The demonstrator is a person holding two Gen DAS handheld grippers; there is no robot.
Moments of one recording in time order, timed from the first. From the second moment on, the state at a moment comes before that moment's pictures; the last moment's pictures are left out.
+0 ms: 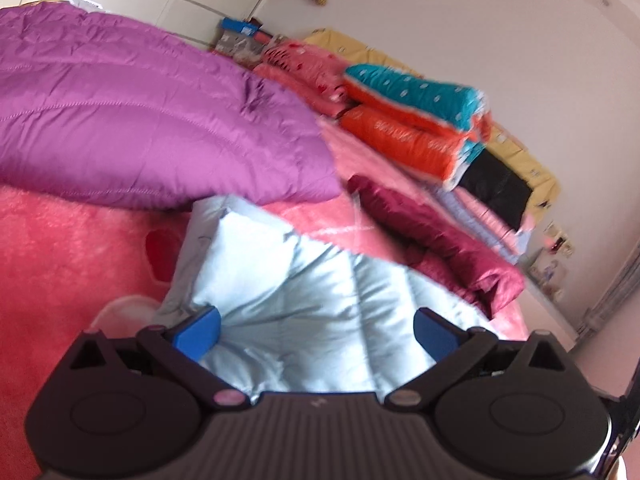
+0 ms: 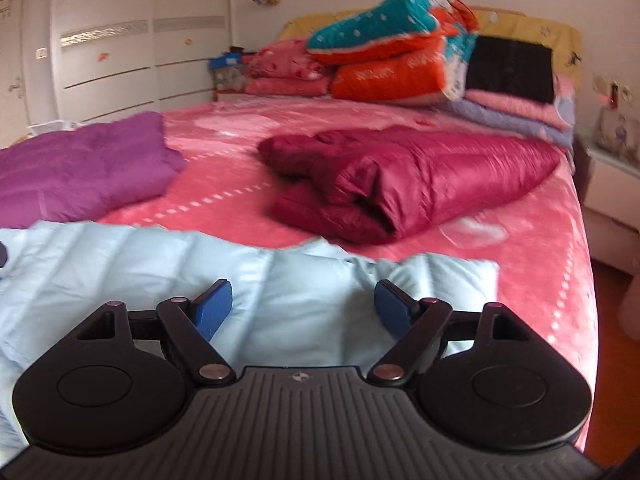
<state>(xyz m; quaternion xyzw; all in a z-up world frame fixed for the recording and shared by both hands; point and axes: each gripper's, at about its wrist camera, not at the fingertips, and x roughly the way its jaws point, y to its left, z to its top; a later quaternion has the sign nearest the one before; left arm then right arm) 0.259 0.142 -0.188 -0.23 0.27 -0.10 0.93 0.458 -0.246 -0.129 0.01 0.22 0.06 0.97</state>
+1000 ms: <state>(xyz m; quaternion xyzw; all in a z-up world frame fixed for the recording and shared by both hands) 0.231 0.117 -0.163 -0.13 0.19 -0.14 0.96 0.426 -0.266 -0.142 0.05 0.20 0.02 0.98</state>
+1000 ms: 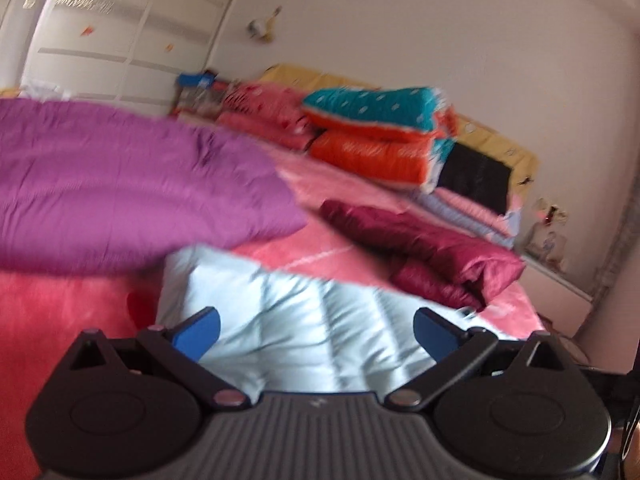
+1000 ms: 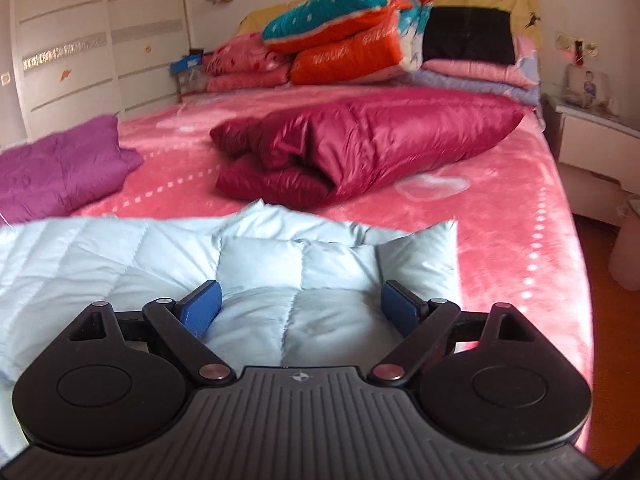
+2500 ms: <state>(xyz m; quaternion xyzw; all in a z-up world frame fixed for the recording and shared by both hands) 0.093 0.189 -0.111 -0.20 0.28 -0.01 0.94 0.308 -0.391 -0.140 0.29 0.27 0.01 0.92</state>
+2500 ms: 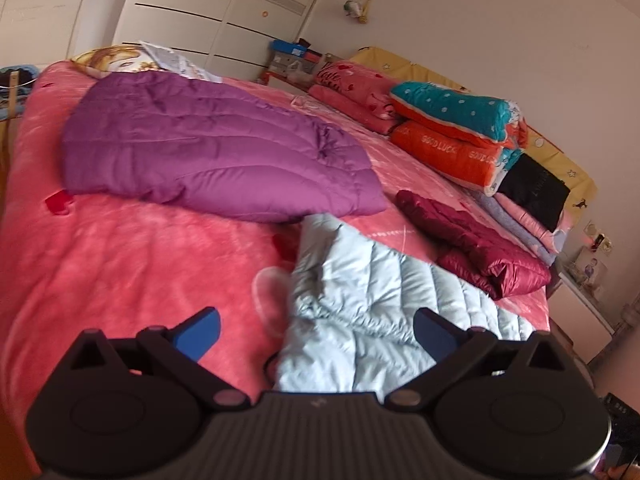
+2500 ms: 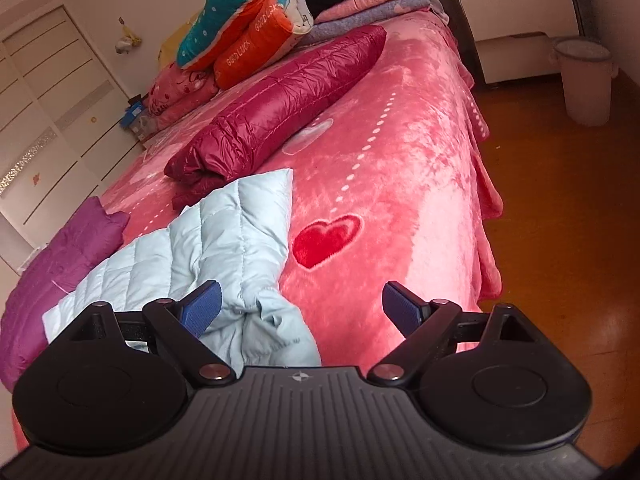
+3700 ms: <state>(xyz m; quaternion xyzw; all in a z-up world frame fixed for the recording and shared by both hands) -0.005 0.164 -0.154 -0.18 0.42 -0.01 0.89 0.223 -0.337 -0.174 0.27 0.53 0.21 0.78</state>
